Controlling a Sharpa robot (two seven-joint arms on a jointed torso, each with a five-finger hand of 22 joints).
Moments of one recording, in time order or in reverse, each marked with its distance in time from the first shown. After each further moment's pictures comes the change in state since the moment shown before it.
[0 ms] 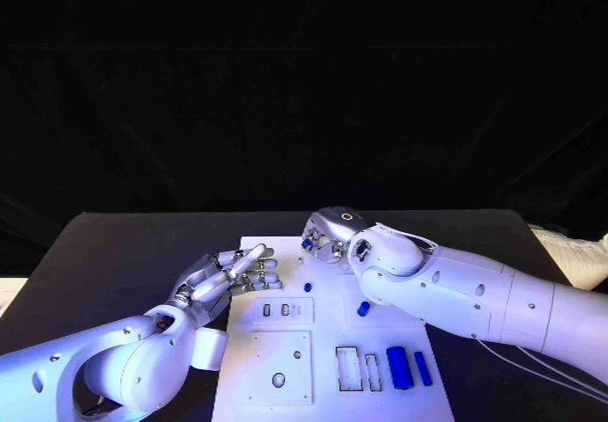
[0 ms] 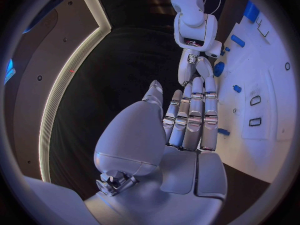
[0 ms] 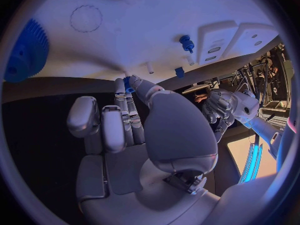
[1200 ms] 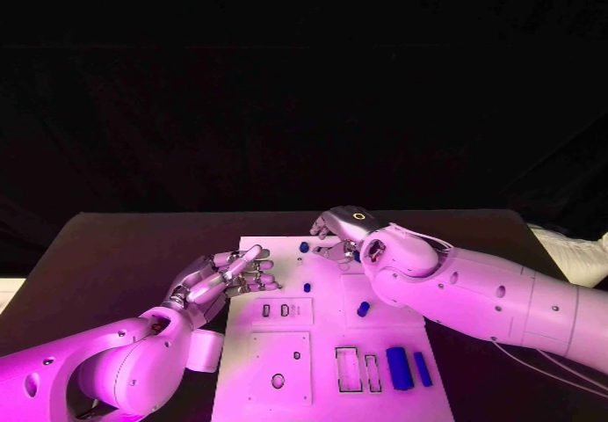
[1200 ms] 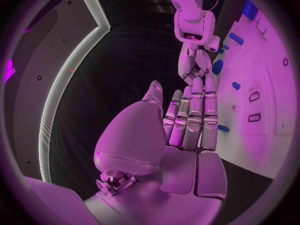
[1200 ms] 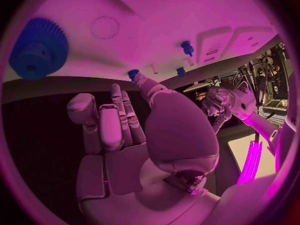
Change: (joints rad) left arm 0.000 -0.007 0.000 -0.001 0.000 0.001 -0.003; left_hand 0.000 0.000 0.000 0.000 0.000 0.000 0.000 0.000 0.000 0.000 0.000 -0.006 0.000 0.000 0.000 0.000 0.001 0.000 0.000 0.000 0.000 0.000; right arm -0.001 -0.094 0.002 0.076 0.023 -0.025 0.003; right_hand -0.003 -0.049 -0.105 0.063 -0.015 -0.148 0.043 -0.005 -0.005 -0.155 0.043 0.022 0.000 0.002 0.038 -0.027 -0.072 0.000 -0.081 0.039 -0.045 -0.094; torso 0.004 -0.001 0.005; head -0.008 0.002
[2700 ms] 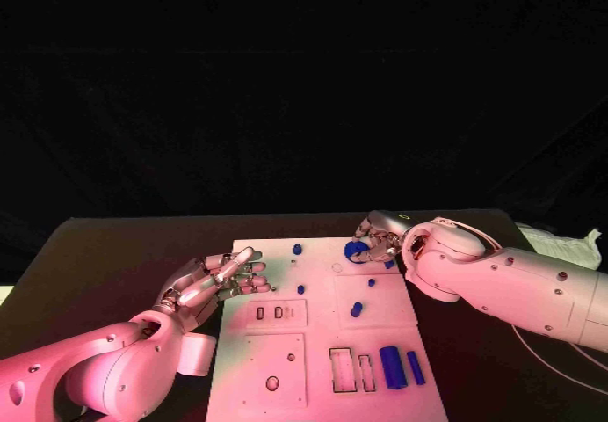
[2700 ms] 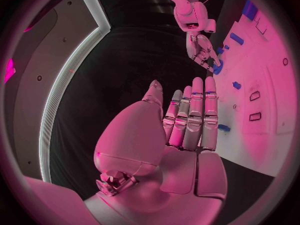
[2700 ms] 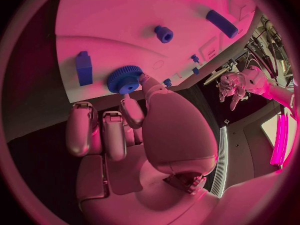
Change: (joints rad) left arm 0.000 -0.011 0.000 0.001 0.000 0.005 -0.003; left_hand 0.000 0.000 -0.003 -0.003 0.000 0.000 0.000 0.000 0.000 0.000 0.000 0.000 0.000 0.000 0.000 0.000 0.001 0.000 0.004 0.004 0.000 -0.001; right arm 0.006 -0.182 0.026 0.059 0.270 0.150 -0.092; right_hand 0.051 0.007 -0.202 0.121 0.103 -0.035 -0.027 0.020 0.008 0.279 -0.055 1.039 1.130 -0.004 -0.053 0.169 0.229 -0.032 0.164 -0.035 0.152 0.289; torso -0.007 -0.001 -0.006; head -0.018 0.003
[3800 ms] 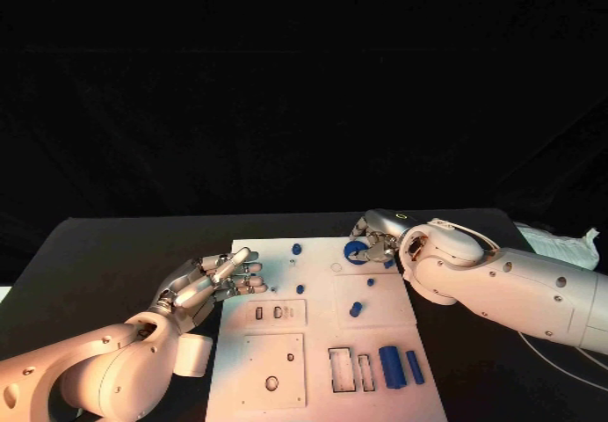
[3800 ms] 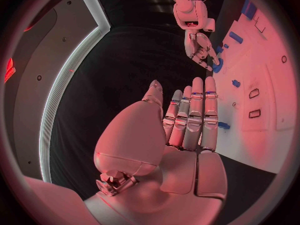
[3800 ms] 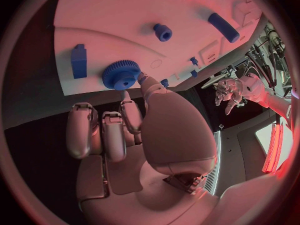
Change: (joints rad) left arm 0.000 0.000 0.000 -0.005 0.000 0.004 -0.003; left_hand 0.000 0.000 0.000 0.000 0.000 0.000 0.000 0.000 0.000 0.000 0.000 0.000 0.000 0.000 0.000 -0.003 0.001 0.000 0.000 0.000 0.000 0.000; right arm -0.007 -0.018 -0.001 0.036 -0.083 -0.036 0.003; right_hand 0.024 0.010 0.009 -0.016 0.004 0.014 0.001 0.010 0.001 0.012 0.001 0.057 0.066 0.000 0.000 0.013 0.000 0.000 0.014 0.000 0.012 0.028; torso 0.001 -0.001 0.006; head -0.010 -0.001
